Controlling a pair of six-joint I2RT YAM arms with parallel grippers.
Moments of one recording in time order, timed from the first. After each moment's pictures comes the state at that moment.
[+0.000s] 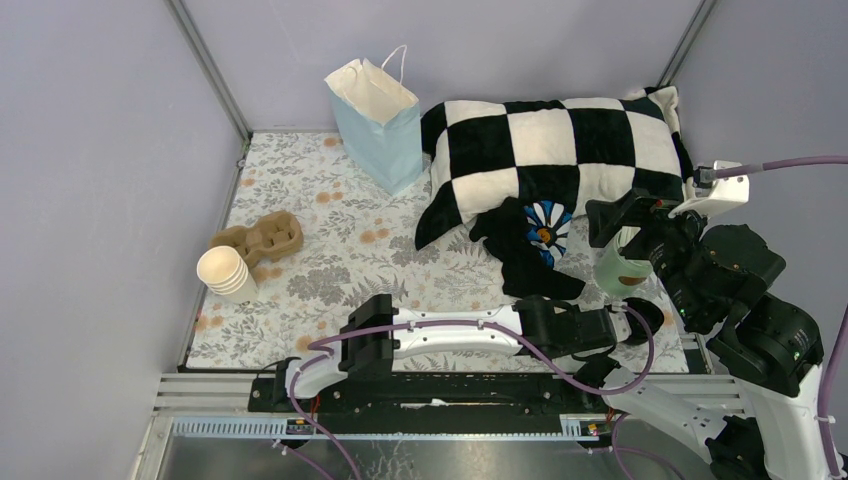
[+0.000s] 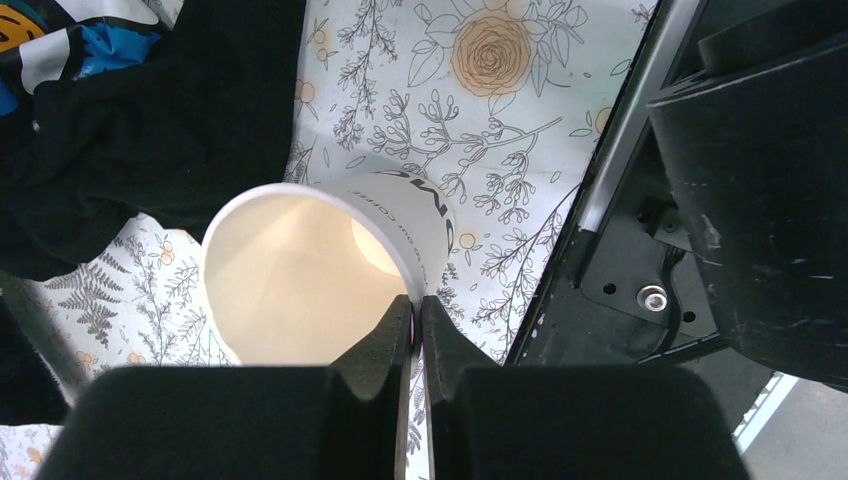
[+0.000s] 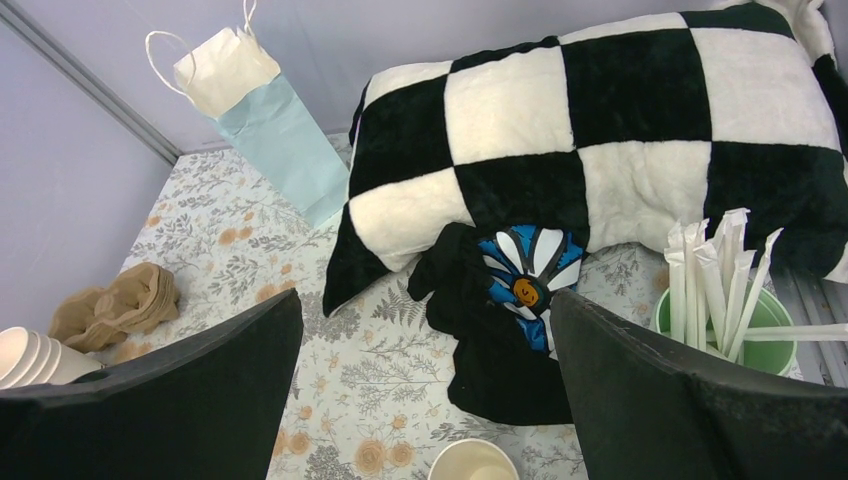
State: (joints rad) left arm -1.49 2.27 2.17 -0.92 -0.30 -0.06; right arm 0.71 0.76 1.54 -0.96 0.56 0.37
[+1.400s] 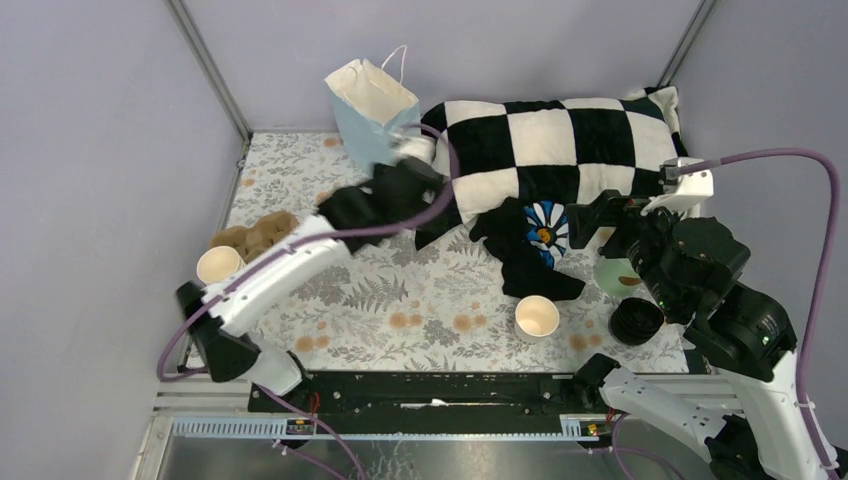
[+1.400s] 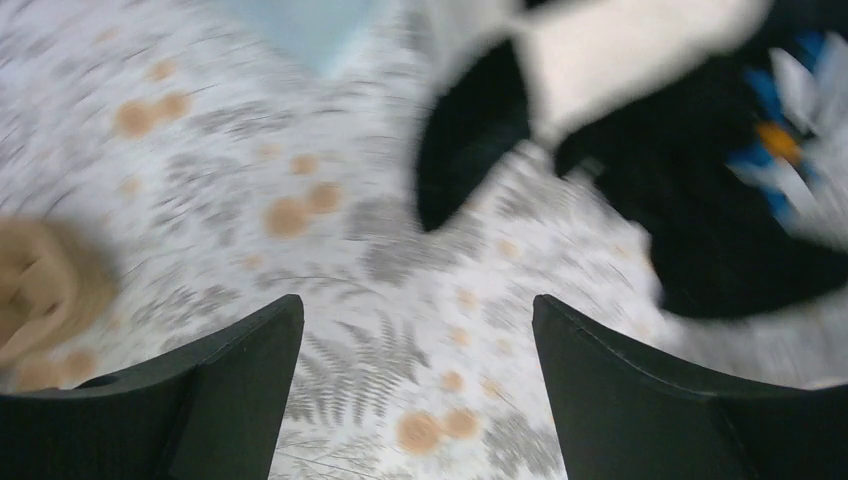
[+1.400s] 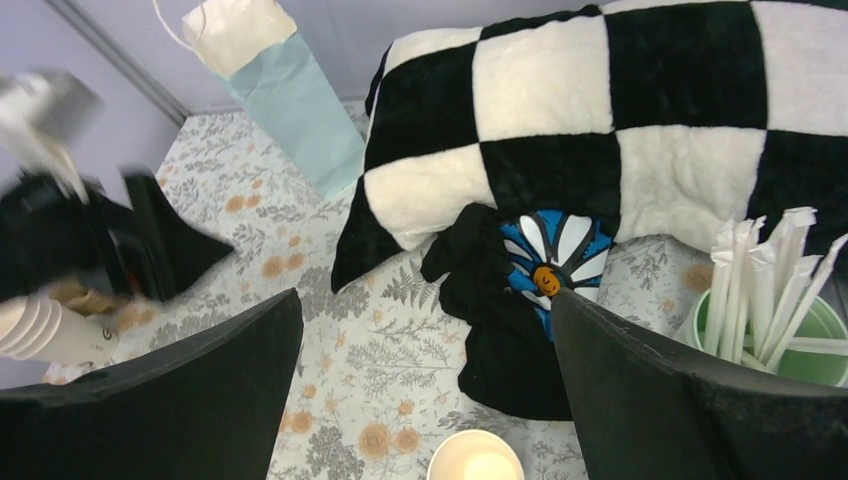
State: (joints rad) left arm -1.00 1.53 1.65 -0.88 -0.51 -0.42; right arm 0.71 0.76 1.46 -0.90 0.50 0.36
